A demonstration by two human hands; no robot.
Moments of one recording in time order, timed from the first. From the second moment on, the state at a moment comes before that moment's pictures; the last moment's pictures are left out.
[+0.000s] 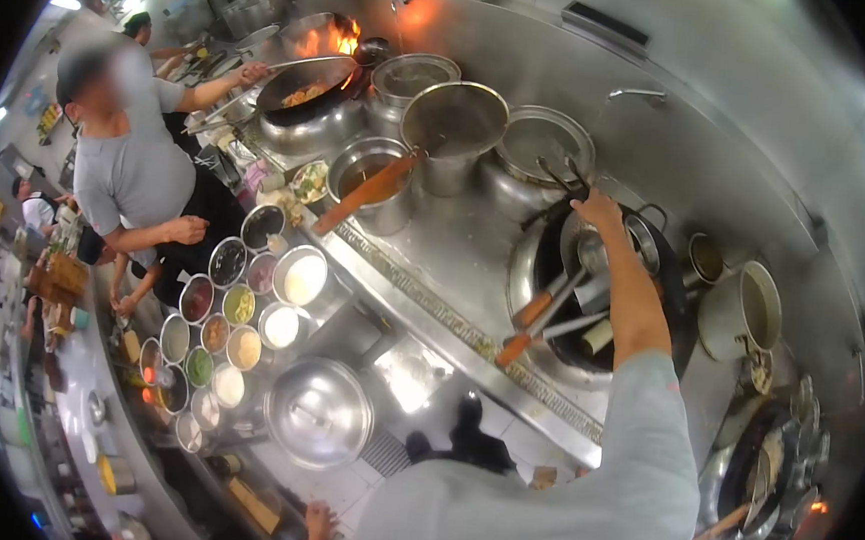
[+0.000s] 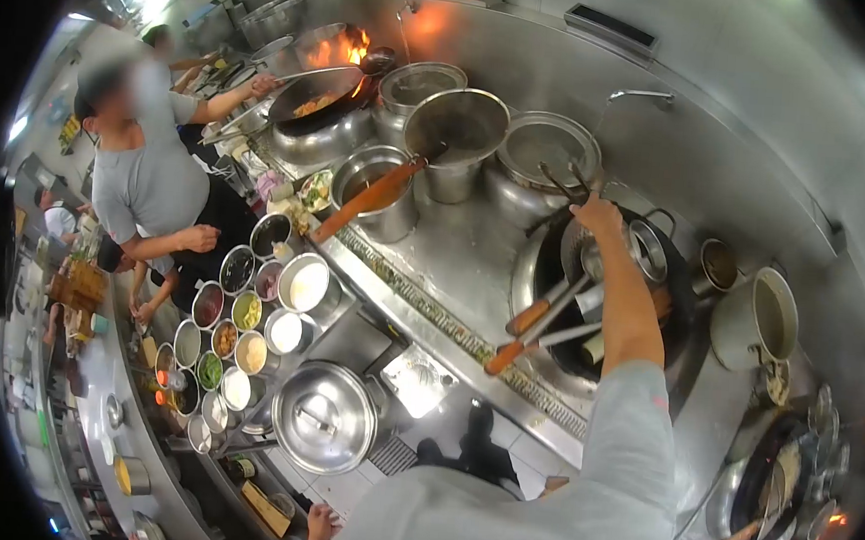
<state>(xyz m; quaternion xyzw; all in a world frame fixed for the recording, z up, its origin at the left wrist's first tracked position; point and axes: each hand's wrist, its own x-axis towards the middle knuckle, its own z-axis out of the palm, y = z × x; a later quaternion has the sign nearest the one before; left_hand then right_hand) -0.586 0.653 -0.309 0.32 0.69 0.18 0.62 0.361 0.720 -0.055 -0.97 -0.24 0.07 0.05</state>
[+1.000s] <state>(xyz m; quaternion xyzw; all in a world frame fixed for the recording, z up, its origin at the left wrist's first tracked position) -0.204 0.774 -0.103 0.81 0.42 0.18 0.37 0.413 0.729 0.011 -0.90 -0.41 0.02 -0.12</state>
